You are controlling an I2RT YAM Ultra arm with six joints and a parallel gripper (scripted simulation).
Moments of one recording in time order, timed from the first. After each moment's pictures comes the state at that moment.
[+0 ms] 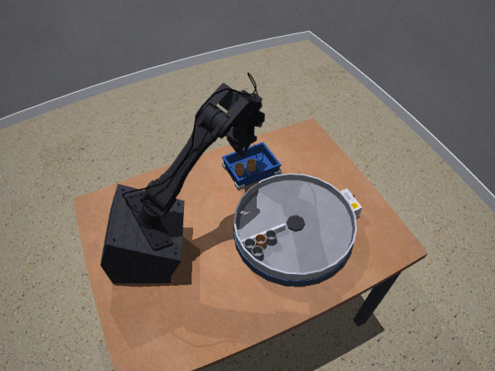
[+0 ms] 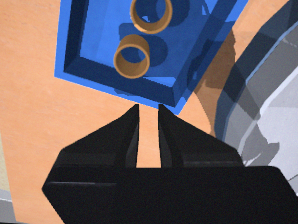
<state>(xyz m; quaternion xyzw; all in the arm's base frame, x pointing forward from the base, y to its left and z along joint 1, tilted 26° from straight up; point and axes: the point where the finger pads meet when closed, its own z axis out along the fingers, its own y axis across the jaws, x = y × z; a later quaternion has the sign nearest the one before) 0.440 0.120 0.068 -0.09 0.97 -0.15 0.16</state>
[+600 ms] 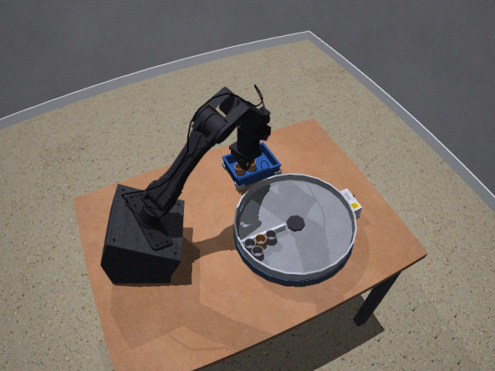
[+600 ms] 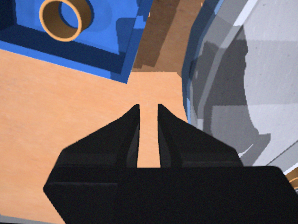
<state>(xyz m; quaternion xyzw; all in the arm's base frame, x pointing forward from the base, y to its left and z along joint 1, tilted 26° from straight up) 0.409 0.054 0.073 -0.07 0.97 -0.15 0.15</state>
